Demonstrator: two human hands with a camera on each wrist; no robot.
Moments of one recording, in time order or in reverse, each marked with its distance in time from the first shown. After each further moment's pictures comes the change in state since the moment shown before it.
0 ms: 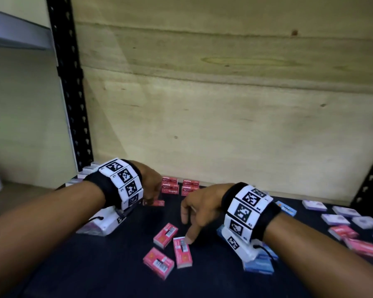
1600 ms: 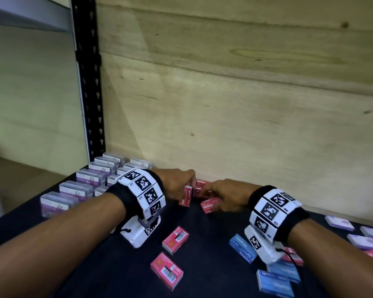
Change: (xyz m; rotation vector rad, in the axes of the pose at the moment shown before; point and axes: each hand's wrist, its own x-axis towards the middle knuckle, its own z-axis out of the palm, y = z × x) left_hand 0.020 0.015 0.010 -0.232 0.256 0.076; right_hand 0.038 0.052 -0.015 -0.122 0.227 -0.011
